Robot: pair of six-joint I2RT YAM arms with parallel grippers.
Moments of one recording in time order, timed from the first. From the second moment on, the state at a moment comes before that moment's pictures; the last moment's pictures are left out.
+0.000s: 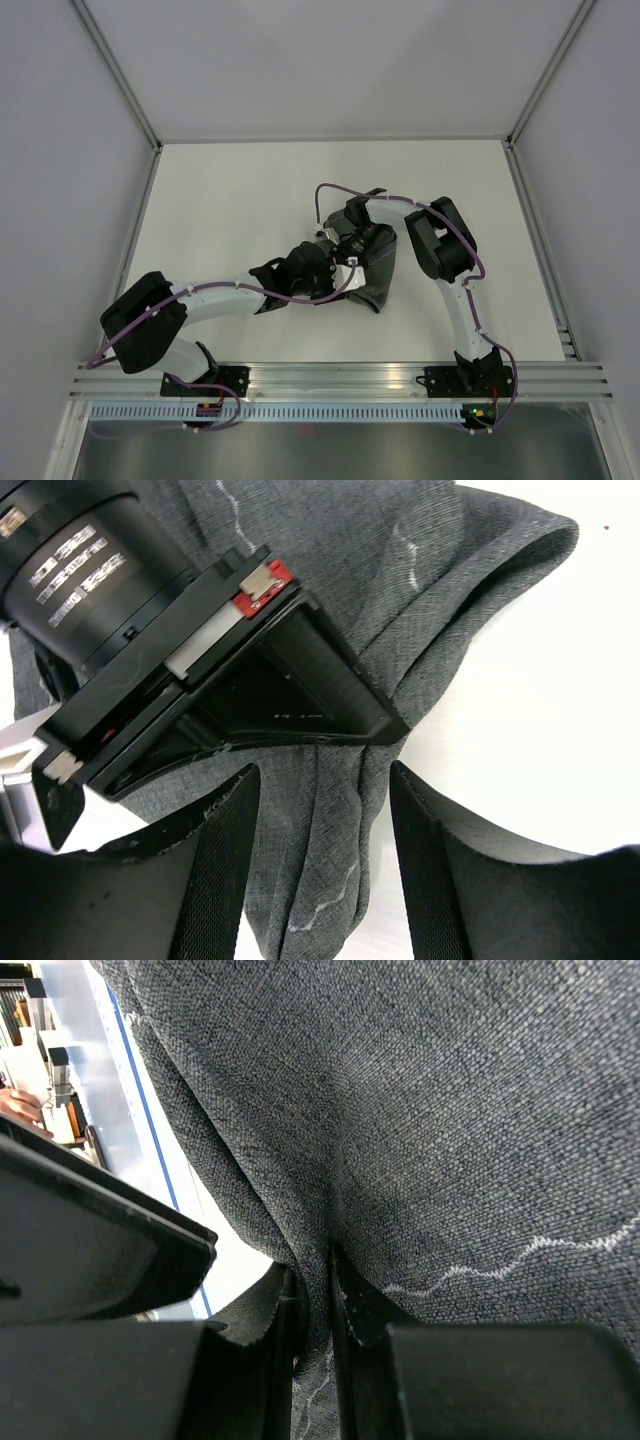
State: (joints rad) left arm -0.92 1.47 0.70 0.11 0.15 0.56; right arm 0.53 2.32 1.63 -1.17 -0.92 -0.64
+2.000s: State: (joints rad) left arm -1.00 1.66 0.77 0.09 0.04 0.68; right arm 0.51 2.35 1.65 -1.20 -0.93 -0.63
